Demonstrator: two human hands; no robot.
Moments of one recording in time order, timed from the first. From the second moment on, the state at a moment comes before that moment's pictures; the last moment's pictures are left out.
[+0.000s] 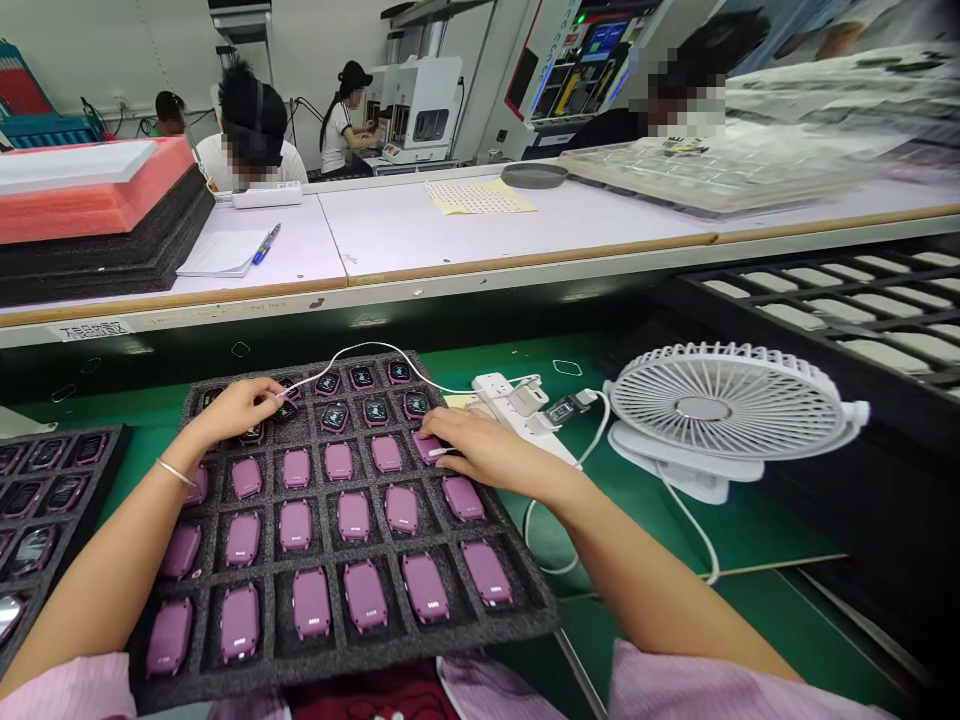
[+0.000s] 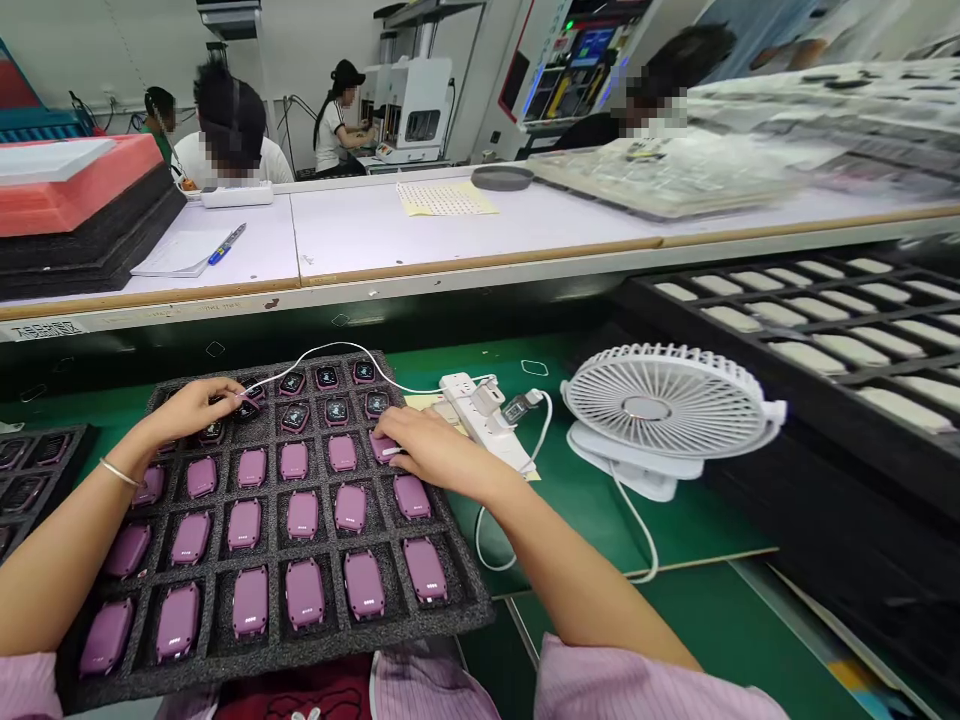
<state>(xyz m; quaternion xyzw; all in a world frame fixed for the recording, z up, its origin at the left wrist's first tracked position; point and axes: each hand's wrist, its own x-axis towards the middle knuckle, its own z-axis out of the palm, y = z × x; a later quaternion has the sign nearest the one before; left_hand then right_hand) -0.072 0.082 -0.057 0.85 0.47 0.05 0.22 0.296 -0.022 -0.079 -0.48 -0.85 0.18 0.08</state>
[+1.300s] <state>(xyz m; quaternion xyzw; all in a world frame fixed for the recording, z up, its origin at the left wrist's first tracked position) -0.077 0.084 -0.086 0.84 0.46 0.03 0.27 0.298 0.006 -0.078 -0.49 -0.82 0.27 0.09</state>
